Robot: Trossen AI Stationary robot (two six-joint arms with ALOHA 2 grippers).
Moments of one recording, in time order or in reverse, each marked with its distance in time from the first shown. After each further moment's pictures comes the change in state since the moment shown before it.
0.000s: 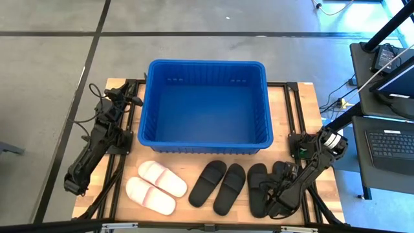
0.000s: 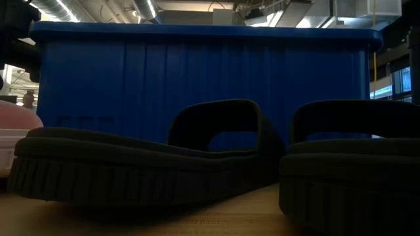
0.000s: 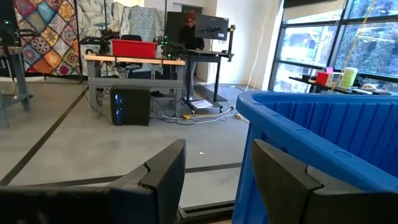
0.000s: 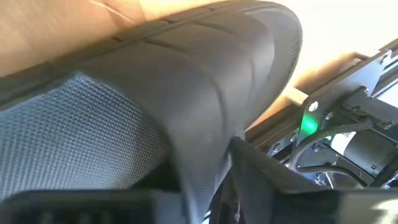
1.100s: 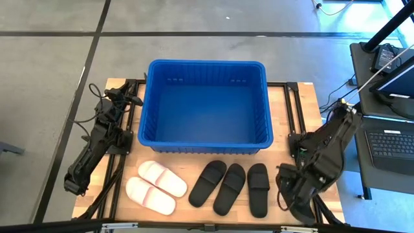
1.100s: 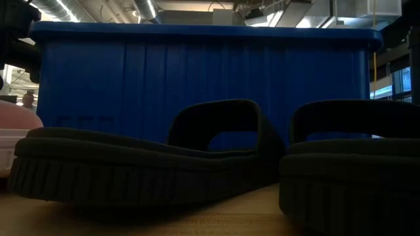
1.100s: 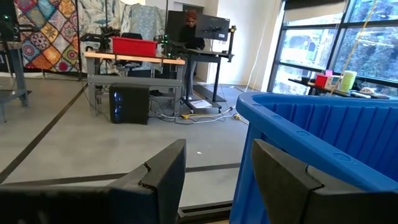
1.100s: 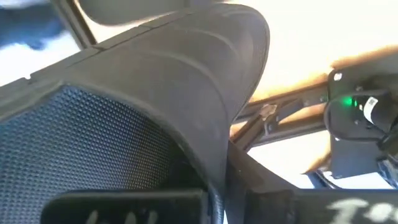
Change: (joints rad) left arm 0.000 0.000 0.000 -0.001 0.000 -0.027; right arm -0.056 -0.416 0.370 -0.206 -0.070 0.017
